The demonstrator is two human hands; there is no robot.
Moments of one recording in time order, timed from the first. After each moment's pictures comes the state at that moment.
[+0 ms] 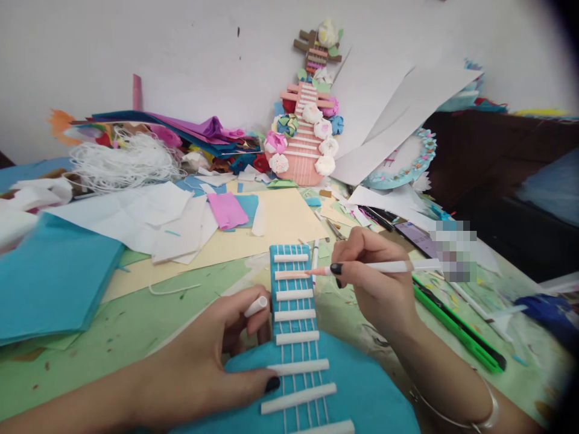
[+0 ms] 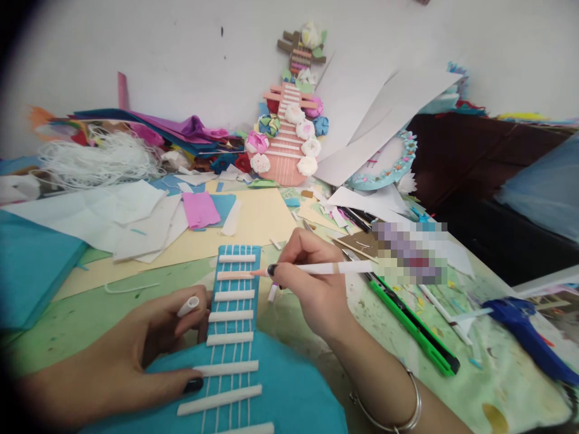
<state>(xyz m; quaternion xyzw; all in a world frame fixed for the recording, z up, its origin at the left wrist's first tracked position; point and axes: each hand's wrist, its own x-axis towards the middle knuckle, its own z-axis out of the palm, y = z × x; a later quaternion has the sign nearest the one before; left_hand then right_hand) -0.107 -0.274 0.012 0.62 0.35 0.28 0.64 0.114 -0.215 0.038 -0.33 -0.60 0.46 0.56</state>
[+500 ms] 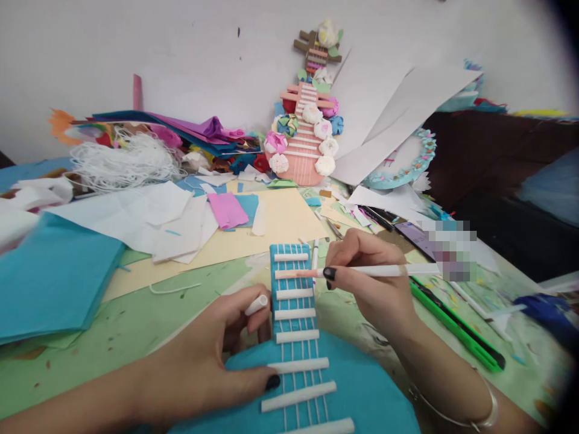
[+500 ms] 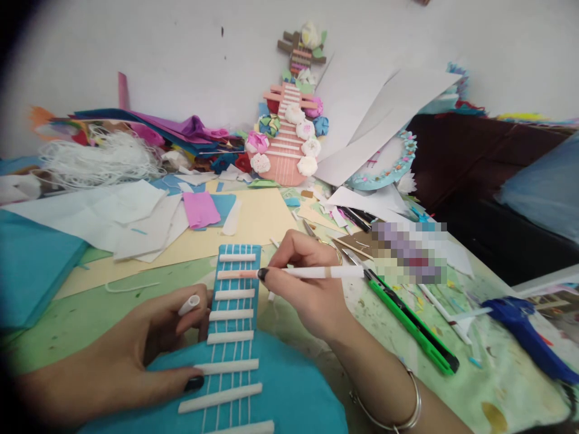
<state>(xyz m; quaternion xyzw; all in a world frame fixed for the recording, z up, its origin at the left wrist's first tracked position) -0.107 -0.274 0.015 0.64 0.36 0.28 0.62 0.115 -0.217 0.037 -0.31 -0.63 0.47 0.53</state>
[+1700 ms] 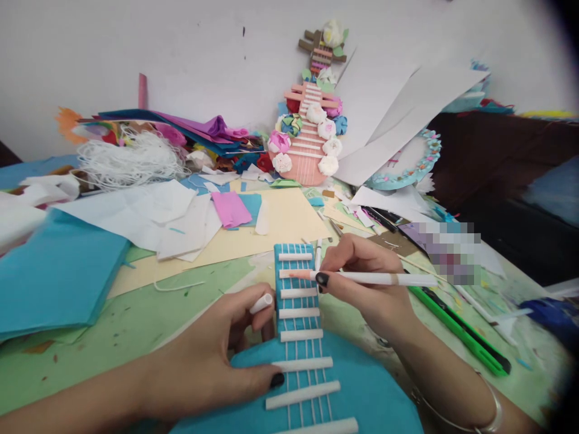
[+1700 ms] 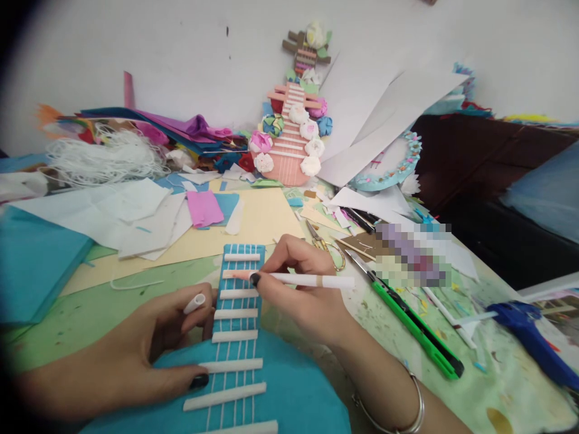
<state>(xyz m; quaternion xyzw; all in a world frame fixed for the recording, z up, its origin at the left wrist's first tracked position) -0.108 -0.274 0.013 0.63 0.36 0.28 0.63 0.111 -0.220 0.039 -0.33 -0.68 0.45 0.47</state>
